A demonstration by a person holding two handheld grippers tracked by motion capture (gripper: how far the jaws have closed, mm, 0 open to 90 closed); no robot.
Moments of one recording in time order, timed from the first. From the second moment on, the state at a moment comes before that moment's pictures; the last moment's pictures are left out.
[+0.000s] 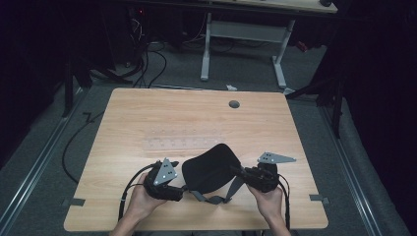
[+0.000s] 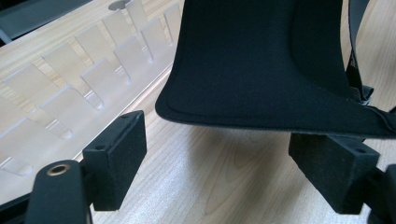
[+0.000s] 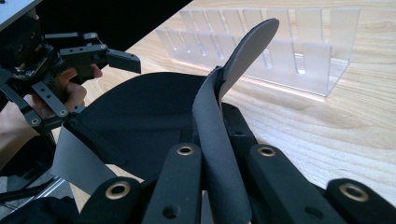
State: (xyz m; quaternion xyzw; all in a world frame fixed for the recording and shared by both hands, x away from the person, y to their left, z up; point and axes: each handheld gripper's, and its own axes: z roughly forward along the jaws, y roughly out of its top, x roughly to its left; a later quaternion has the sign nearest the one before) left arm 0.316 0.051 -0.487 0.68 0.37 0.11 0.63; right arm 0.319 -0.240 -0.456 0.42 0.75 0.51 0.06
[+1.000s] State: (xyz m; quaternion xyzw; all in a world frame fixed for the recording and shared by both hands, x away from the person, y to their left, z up) left arm 0.311 0.047 -0.485 0.68 0.35 0.12 0.63; right arm 0.325 -0.224 -0.448 0.40 0.75 0.52 0.03
